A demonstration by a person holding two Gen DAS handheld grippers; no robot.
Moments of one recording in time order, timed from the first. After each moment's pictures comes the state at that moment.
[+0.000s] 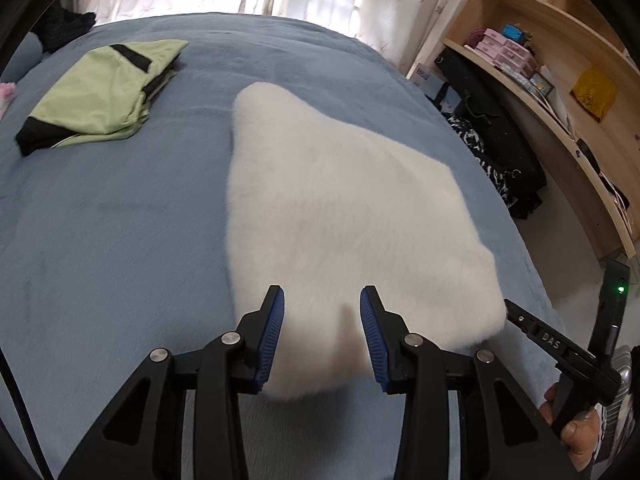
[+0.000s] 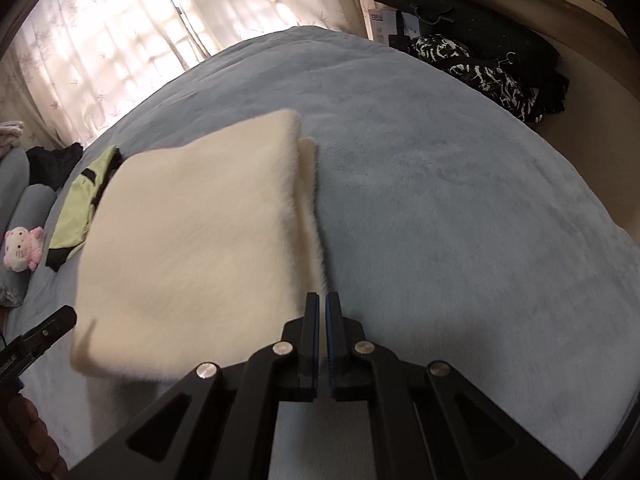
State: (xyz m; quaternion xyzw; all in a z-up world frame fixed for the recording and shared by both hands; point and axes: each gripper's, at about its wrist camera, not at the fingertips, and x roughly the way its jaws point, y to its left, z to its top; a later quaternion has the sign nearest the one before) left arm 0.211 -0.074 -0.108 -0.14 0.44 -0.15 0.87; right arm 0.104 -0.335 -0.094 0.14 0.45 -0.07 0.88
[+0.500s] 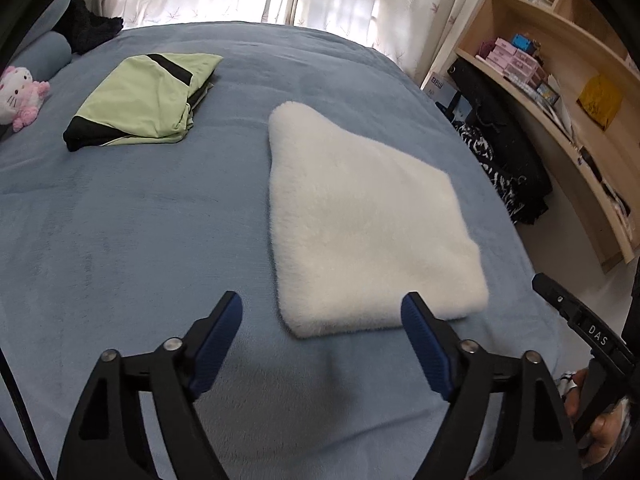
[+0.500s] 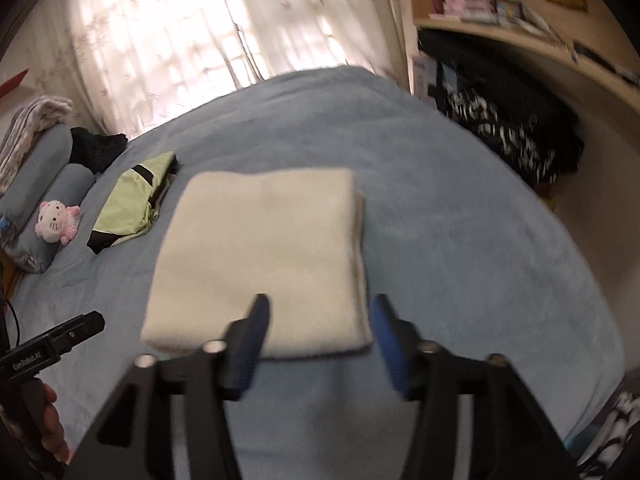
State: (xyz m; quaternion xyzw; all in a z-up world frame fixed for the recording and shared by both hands) left arm 0.160 -0.044 -0.058 -0.14 0.44 -0.12 0.88; right arm 0.064 -0.303 -0.006 0.07 0.39 -0.02 0.92
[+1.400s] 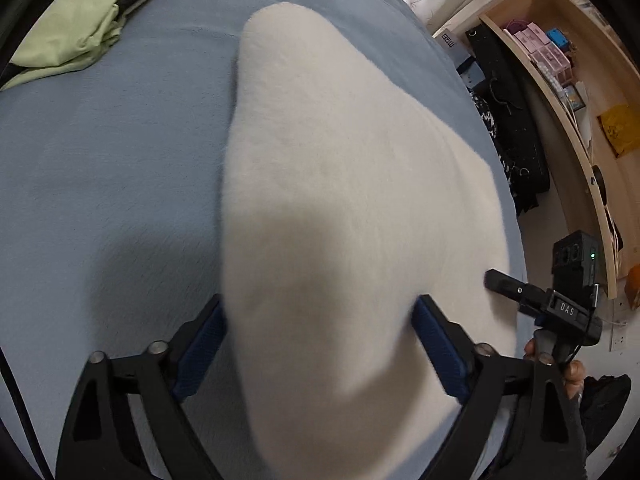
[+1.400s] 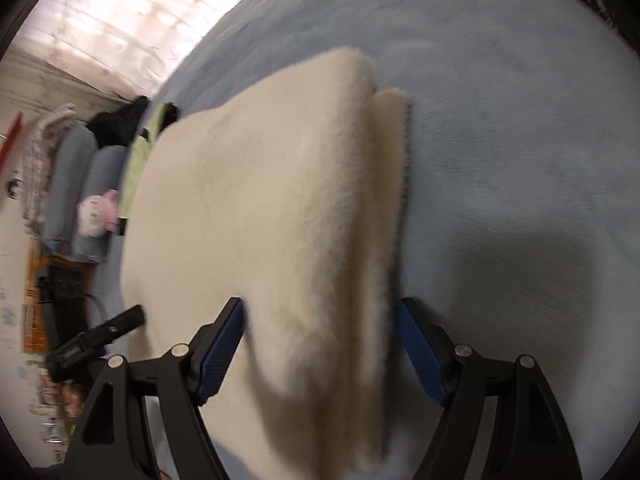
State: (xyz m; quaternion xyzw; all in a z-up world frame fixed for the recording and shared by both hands) left arm 0.318 -0.058 -0.161 -0.22 0.54 -0.18 0.79; right arm 0.233 -0.371 -0.146 0.24 0.57 0.16 0.77
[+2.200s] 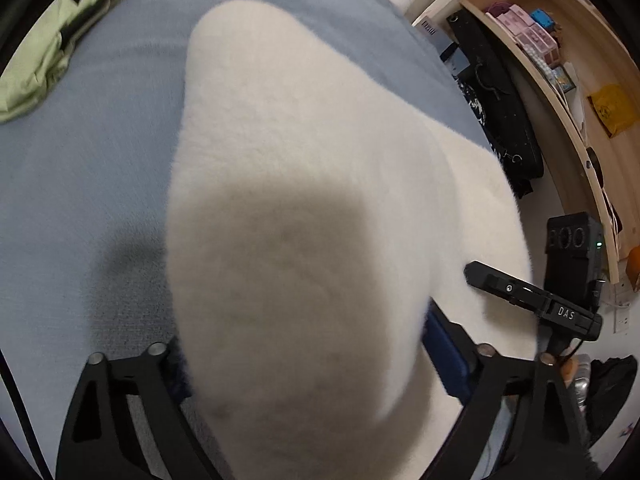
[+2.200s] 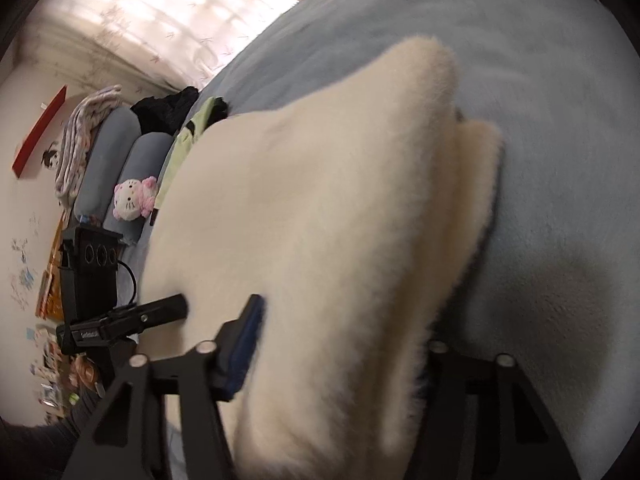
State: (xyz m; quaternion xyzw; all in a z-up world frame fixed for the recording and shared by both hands) left arm 0.342 -0.091 -0.161 -0.19 0.53 -0.21 0.80; right arm 0.254 -0.340 -0.141 0.21 0.52 0.23 0.79
